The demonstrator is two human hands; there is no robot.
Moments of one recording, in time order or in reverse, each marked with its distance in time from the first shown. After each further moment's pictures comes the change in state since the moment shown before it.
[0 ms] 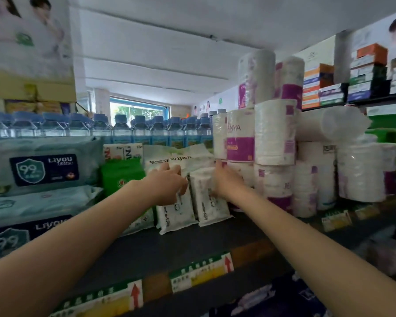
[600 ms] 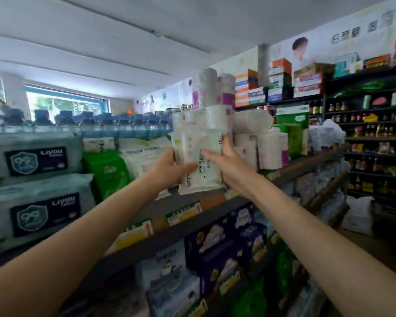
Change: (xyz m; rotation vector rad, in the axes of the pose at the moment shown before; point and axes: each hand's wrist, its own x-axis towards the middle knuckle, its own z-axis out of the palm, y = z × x) left_hand -0.122 0.054 -0.041 -1.518 0.191 0.136; right_hand -0.179 -0.035 -0.085 1.183 0.218 0.105
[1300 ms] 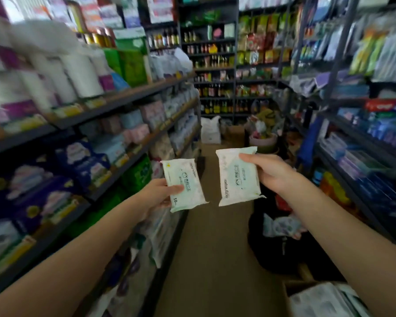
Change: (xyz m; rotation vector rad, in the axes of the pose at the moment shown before) left_hand -0.165 0.014 0.362 -0.215 -0.780 -0.419; right_hand -0.398 0.001 -0.329 0.198 0.867 0.448
